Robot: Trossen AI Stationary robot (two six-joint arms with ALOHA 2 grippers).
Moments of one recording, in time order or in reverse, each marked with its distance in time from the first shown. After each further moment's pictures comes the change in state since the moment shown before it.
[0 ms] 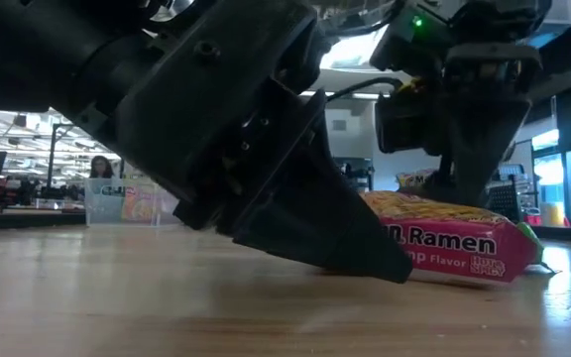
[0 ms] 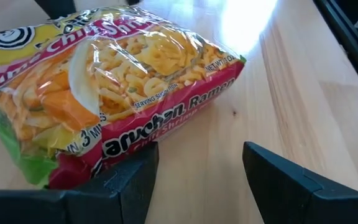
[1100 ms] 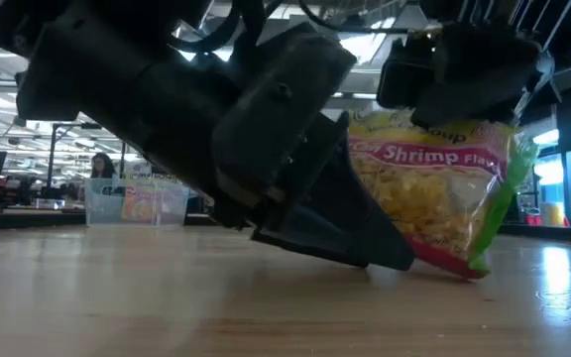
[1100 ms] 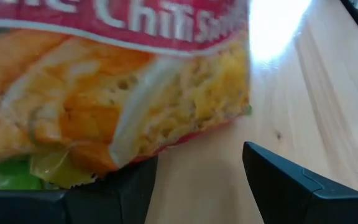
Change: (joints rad) left arm 0.048 0.001 0.000 0.007 -0.022 0.004; right arm 0.143 0.003 -0.170 0.671 0.195 0.138
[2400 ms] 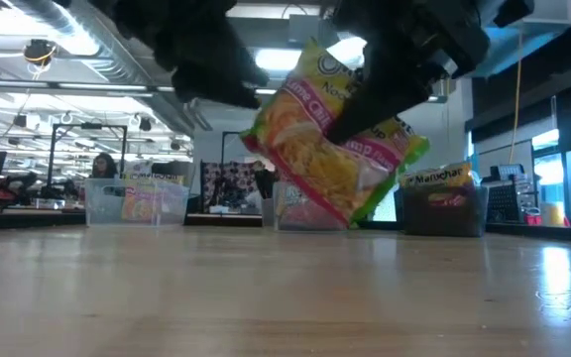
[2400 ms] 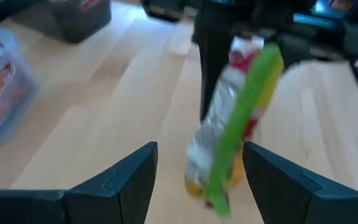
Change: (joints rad) left arm 0.168 -0.705 -0.283 -0.416 0.096 0.097; right arm 0.014 -0.002 0.379 -0.621 0.460 -0.642
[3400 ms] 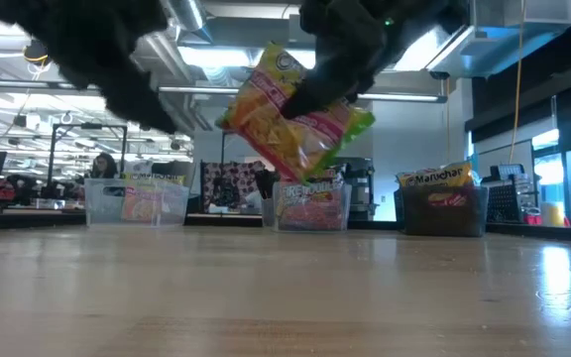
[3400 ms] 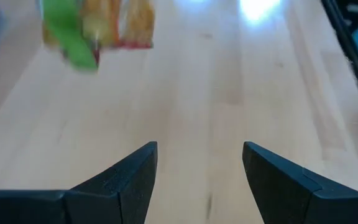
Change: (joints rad) left arm -0.072 -0.261 -0.253 -0.106 0.126 -0.027; right arm -0.194 0.001 0.085 0.042 -0.072 0.005
